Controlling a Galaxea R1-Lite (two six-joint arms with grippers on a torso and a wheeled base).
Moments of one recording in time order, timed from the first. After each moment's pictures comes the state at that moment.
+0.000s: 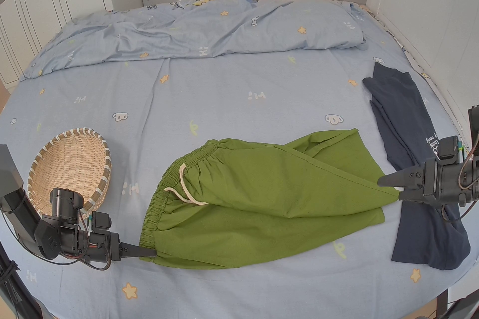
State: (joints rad) left arm 0.07 1.95 -0.34 -0.65 -1.00 -0.16; right arm 0.23 1.32 -0.77 0.14 0.39 0.49
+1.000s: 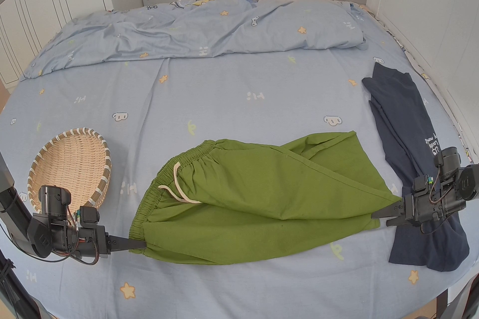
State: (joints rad) left arm 0.15 1.92 -0.32 -0.68 -1.10 -0.18; right arm -0.14 1.83 -0.68 -0.03 0.74 0.04
